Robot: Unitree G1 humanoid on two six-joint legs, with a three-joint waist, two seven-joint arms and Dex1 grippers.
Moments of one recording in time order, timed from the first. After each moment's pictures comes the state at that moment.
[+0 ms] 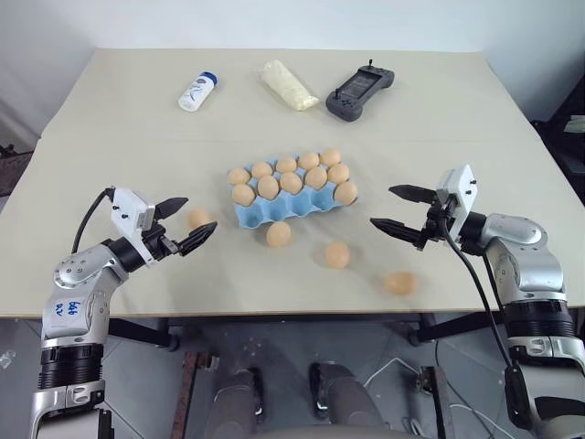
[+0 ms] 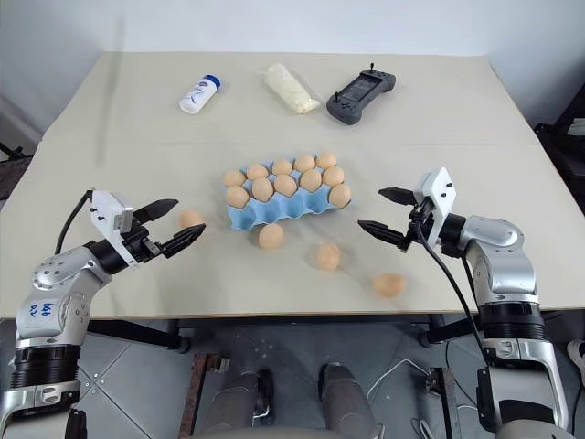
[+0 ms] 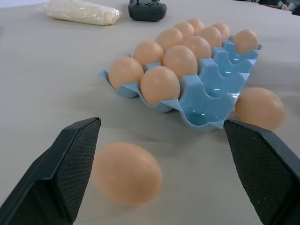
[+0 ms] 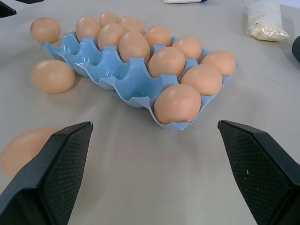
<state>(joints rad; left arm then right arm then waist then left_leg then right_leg) -0.27 0.59 0.26 0.05 -0.41 0.25 -0.80 -0.53 -0.62 -0.10 0.28 0.35 0.19 1.11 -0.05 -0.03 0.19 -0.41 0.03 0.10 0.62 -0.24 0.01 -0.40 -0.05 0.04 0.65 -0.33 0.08</state>
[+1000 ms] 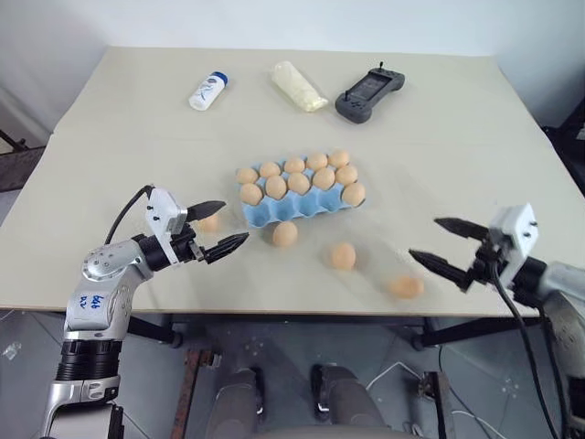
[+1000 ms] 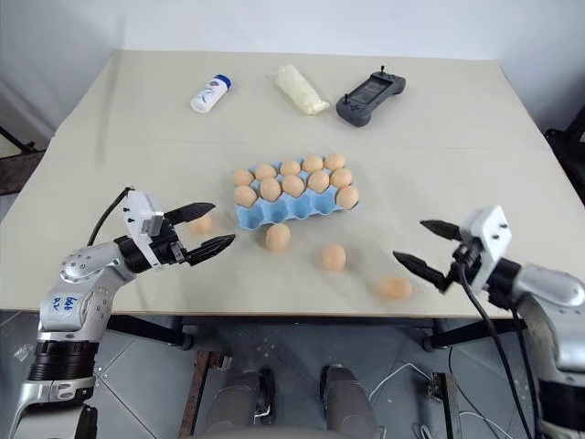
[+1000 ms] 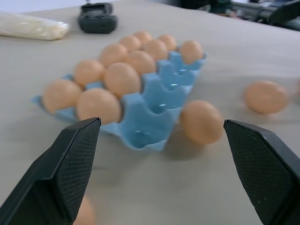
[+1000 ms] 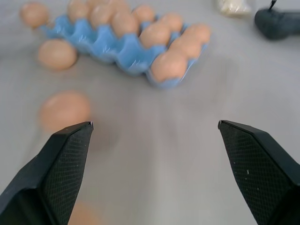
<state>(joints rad) -0.30 0.55 0.14 -0.01 -0.43 0.27 -0.91 0.02 -0.75 -0.38 -0.28 0.51 0.44 0.97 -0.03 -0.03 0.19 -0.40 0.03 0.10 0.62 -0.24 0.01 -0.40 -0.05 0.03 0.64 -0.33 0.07</state>
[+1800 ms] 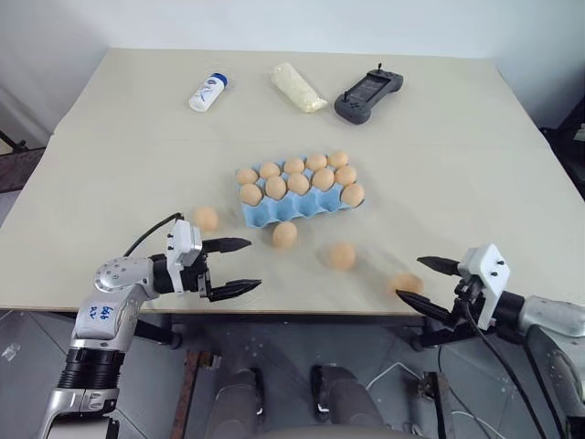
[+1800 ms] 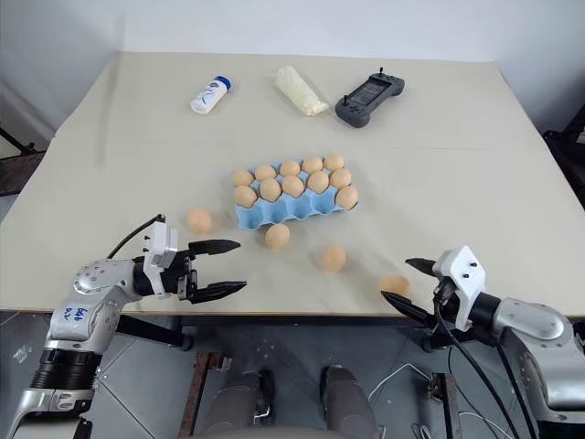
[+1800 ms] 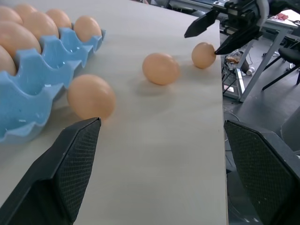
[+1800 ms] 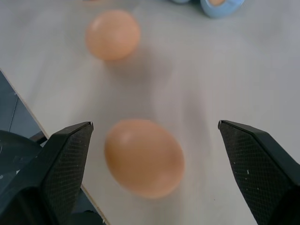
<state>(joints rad) -0.24 0.58 0.05 0.00 -0.45 0.23 -1.16 0.12 -0.74 -0.23 -0.30 0.42 0.39 0.91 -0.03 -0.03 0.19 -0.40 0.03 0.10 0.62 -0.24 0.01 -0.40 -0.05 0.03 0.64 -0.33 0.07</state>
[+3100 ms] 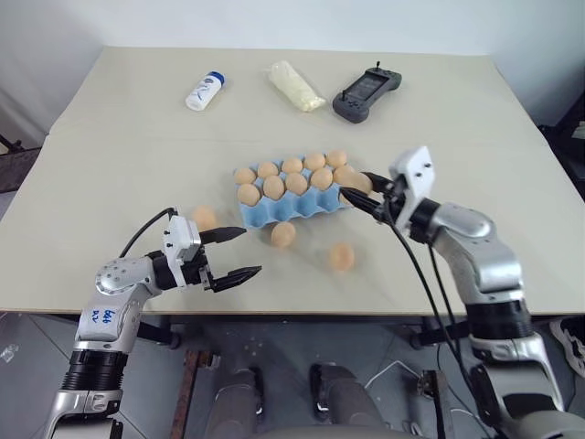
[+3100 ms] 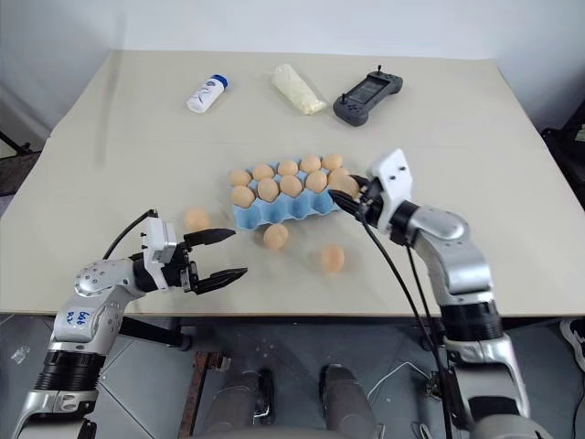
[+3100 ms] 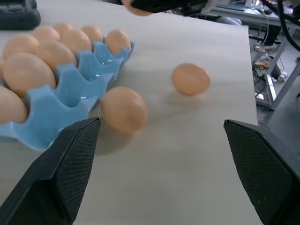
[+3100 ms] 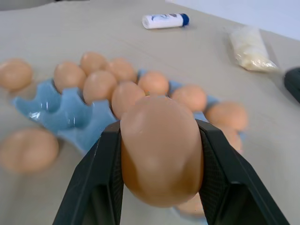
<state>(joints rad) -0.24 0.55 0.06 0.01 -0.44 0.15 -1.04 -0.60 -0.43 0.04 0.06 0.30 0.39 0.69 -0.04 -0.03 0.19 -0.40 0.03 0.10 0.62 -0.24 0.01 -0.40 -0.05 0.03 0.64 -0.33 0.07</state>
